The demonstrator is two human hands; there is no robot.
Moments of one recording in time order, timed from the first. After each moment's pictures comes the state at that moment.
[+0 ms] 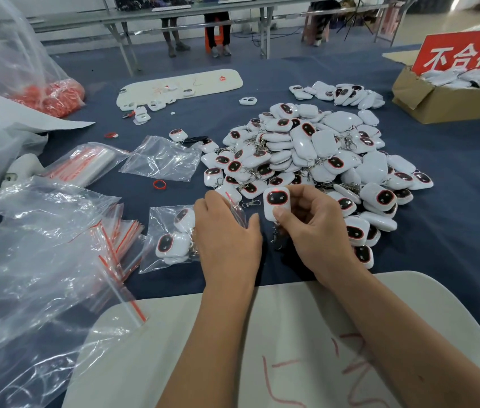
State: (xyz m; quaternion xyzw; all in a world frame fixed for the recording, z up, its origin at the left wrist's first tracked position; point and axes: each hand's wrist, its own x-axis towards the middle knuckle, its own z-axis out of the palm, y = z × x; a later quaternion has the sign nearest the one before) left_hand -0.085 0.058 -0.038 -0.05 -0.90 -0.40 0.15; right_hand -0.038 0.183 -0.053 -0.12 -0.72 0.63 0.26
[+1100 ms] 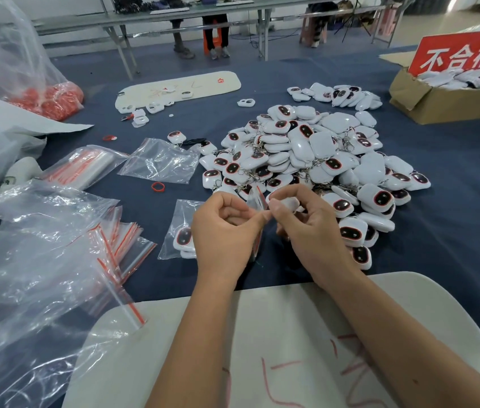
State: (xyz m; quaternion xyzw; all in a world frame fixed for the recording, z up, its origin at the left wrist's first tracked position) left_hand -0.089 0.052 -0.035 -0.10 -0.73 -0.68 0.02; right_hand -0.037 0.180 -0.050 -0.11 -0.74 0.62 0.25
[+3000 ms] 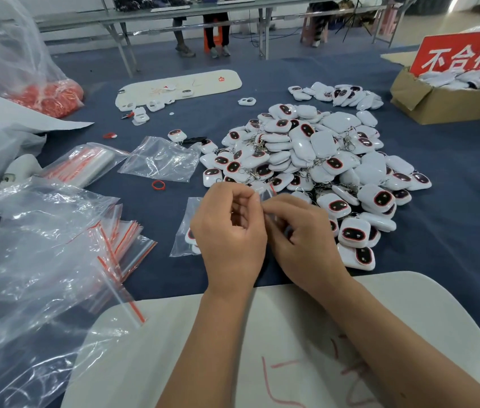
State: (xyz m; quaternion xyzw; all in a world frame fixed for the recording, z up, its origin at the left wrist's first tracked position) left_hand -0.078 0.059 -0.030 -0.20 -0.74 -0.57 0.30; right_hand -0.031 0.170 -0.044 0.04 -0.85 0.41 0.32
